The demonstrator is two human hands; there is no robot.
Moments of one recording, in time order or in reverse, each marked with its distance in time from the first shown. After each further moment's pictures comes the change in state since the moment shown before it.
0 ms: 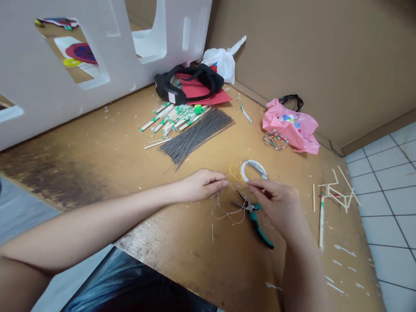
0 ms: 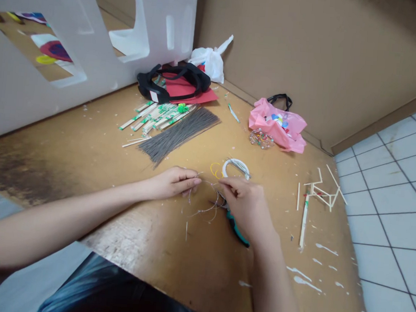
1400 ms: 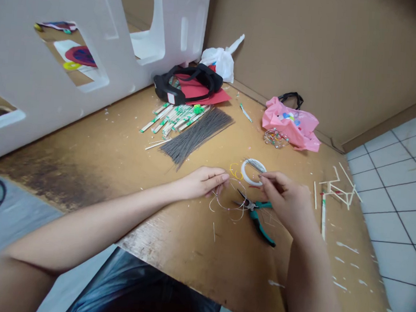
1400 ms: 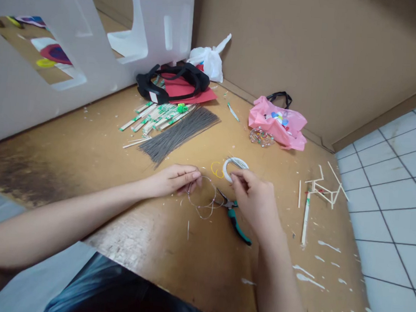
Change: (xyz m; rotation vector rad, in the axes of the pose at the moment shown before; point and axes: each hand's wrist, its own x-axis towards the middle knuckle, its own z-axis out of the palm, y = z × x) left_hand -0.001 0.003 -0.002 -0.171 -0.003 -0.058; right_hand 0.001 0.002 -0.010 -0.037 0.069 0.135
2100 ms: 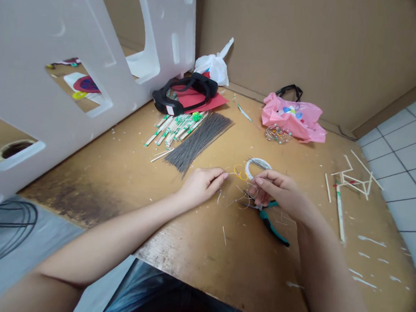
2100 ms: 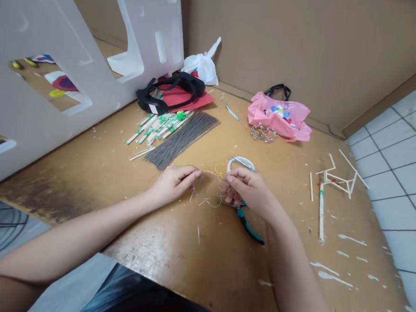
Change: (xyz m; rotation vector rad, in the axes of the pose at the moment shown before) left_hand -0.003 -0.004 0.000 0.590 0.335 0.158; right_hand 0.015 0.009 0.013 0.719 -0.458 0.308
